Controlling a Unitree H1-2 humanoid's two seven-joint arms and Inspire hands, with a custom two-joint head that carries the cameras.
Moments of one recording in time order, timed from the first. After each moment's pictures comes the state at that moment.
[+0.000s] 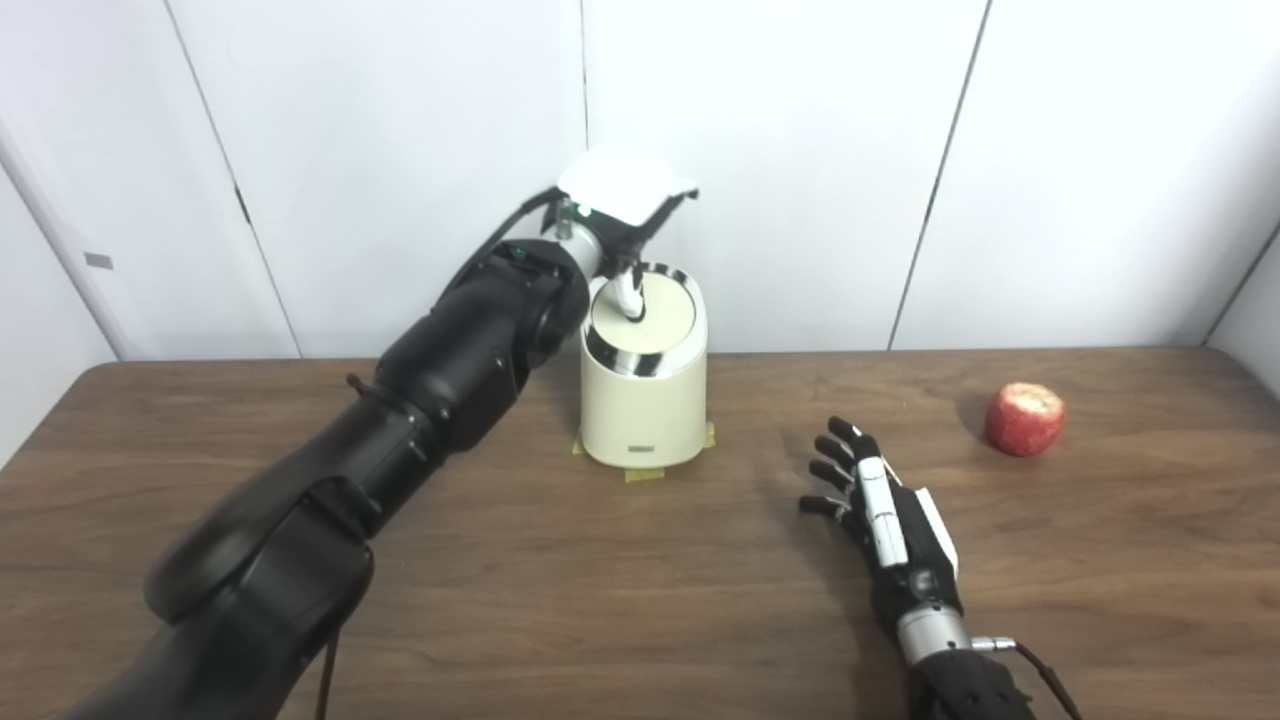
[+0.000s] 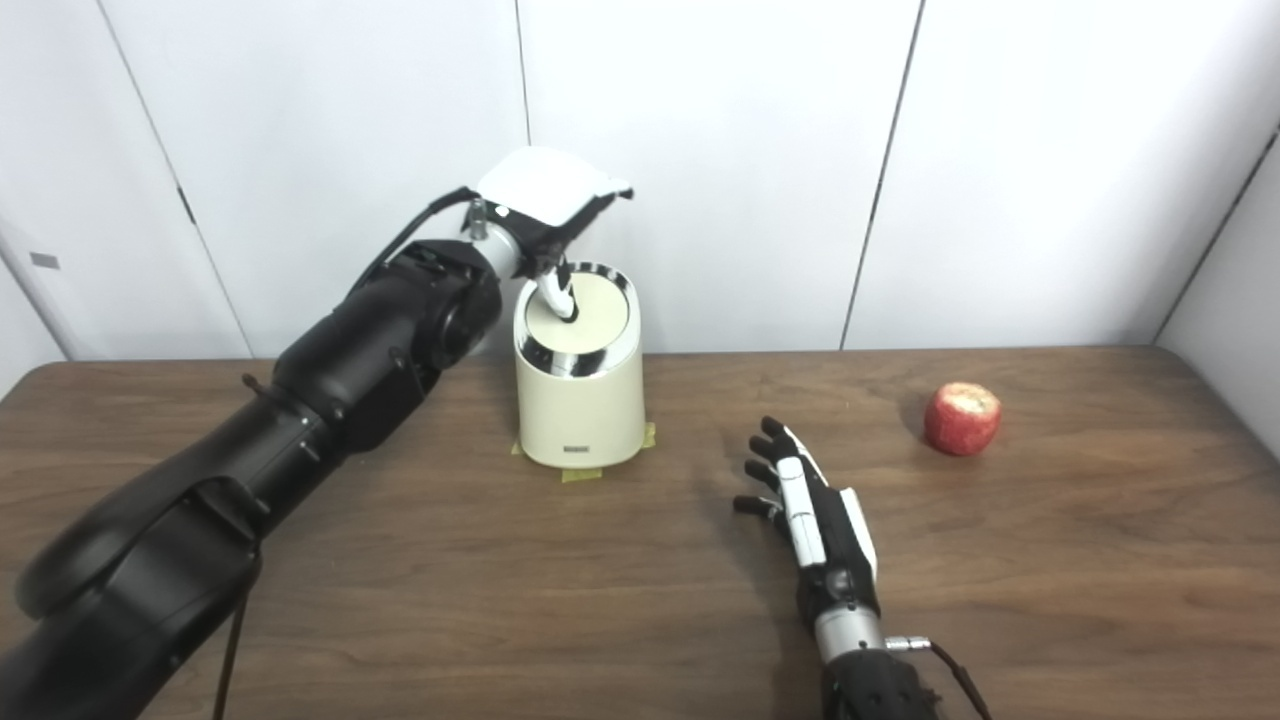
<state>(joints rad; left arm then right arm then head) -1.12 0.22 -0.70 0.61 0.95 0.10 -0.20 -0.11 0.02 -0.01 -0.04 -0.03 0.19 -0.07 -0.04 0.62</state>
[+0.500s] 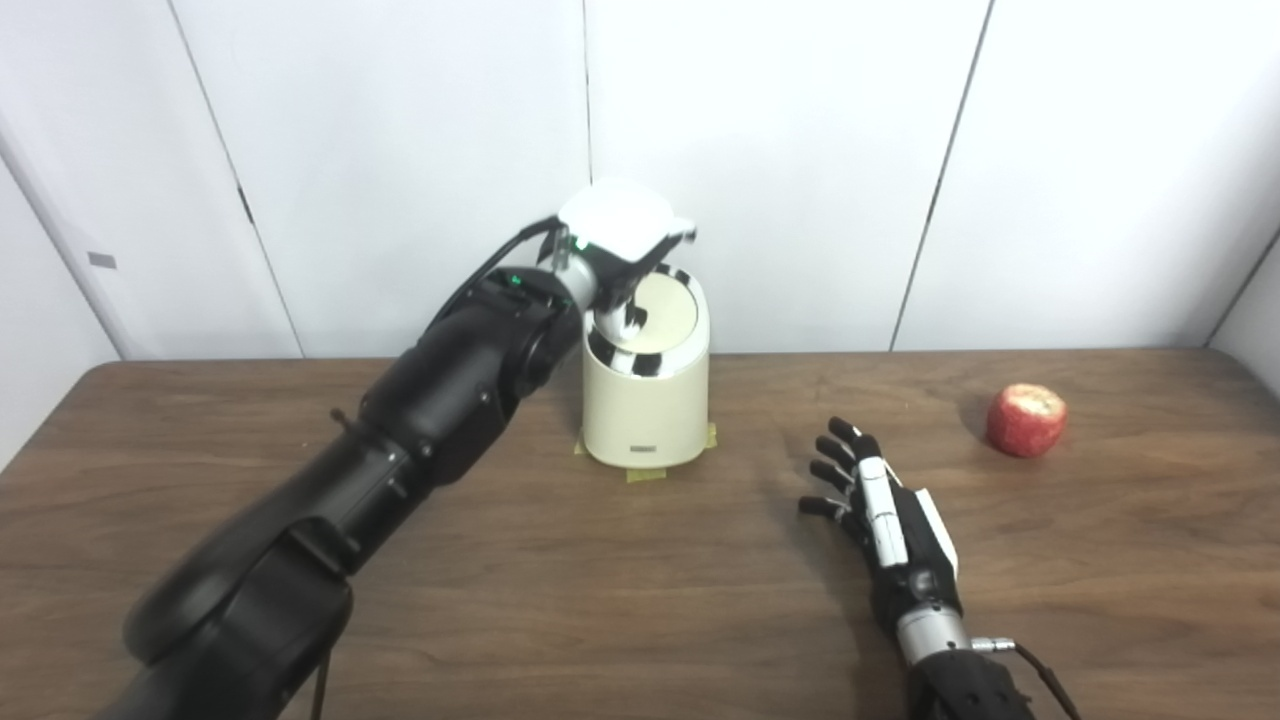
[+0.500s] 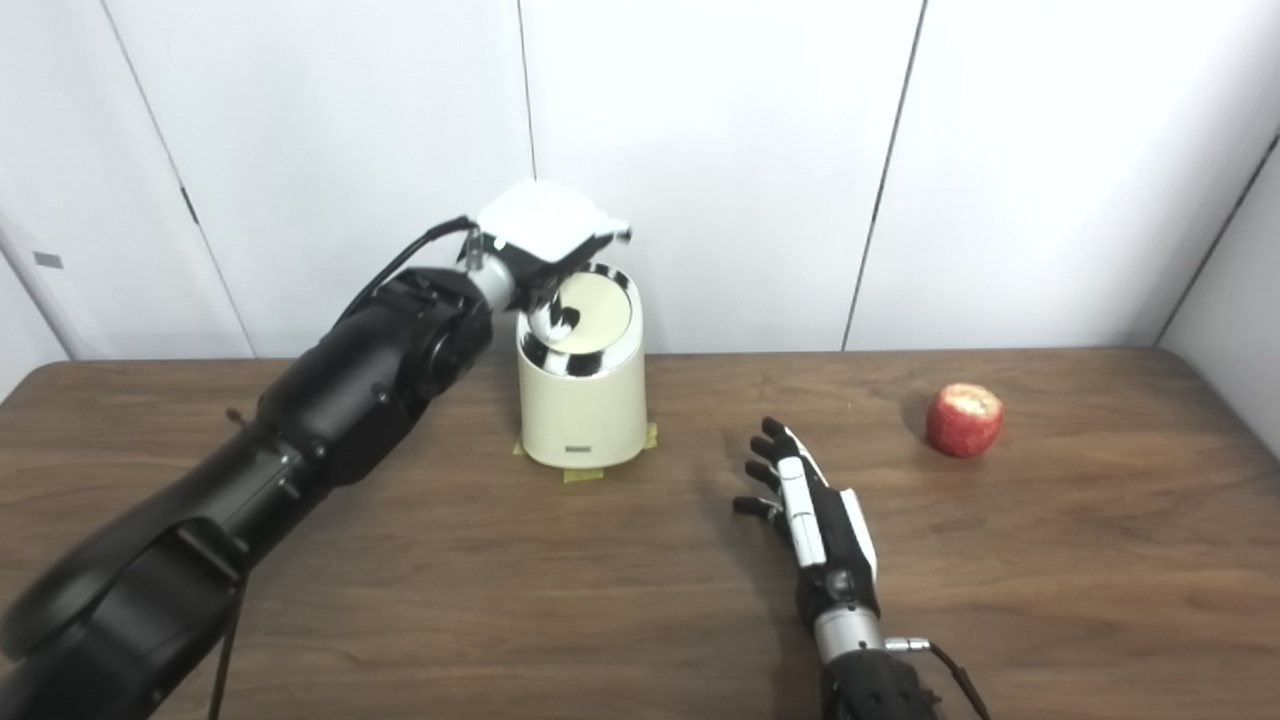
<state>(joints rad) -1.02 0.26 -0.63 0.46 0.94 0.14 -0.39 -0.11 0.02 -0.01 -0.04 -0.03 0.20 -0.07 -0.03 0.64</state>
